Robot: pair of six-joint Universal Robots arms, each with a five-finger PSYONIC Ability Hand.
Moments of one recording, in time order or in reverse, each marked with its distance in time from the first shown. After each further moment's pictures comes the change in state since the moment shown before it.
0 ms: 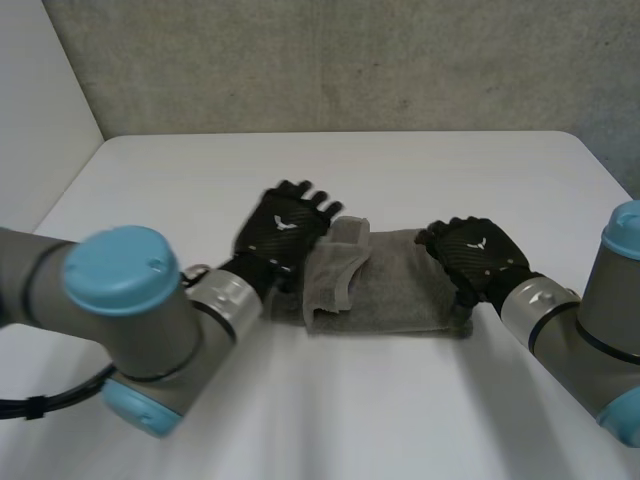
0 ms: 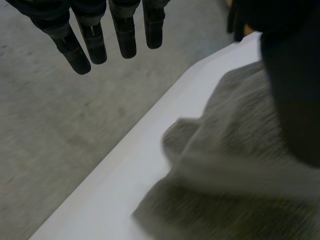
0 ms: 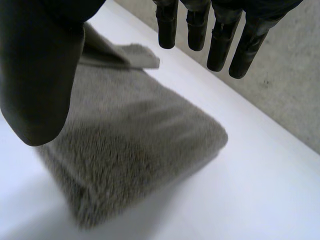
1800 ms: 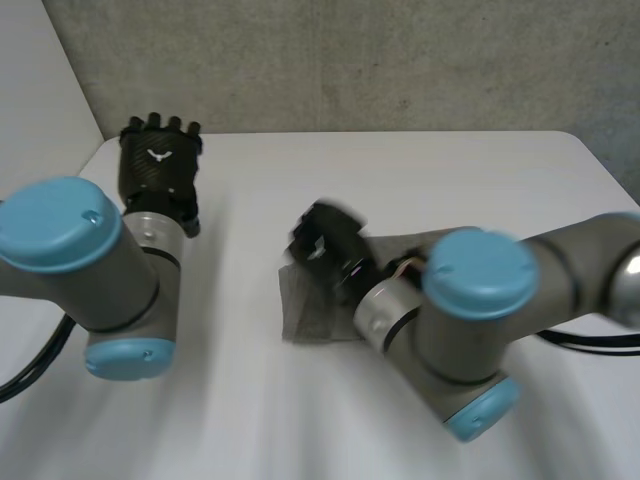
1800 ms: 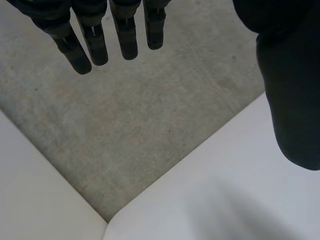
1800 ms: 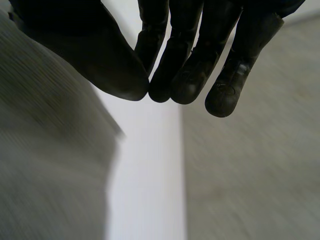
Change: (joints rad) left arm 0.136 0.088 0.030 0.071 -0.461 0.001; right arm 0.416 0.273 -0.327 -0.179 0.043 -0.678; left_hand 0.008 0.014 0.014 0.002 0.012; right_hand 1.119 1.079 1.087 1.089 1.110
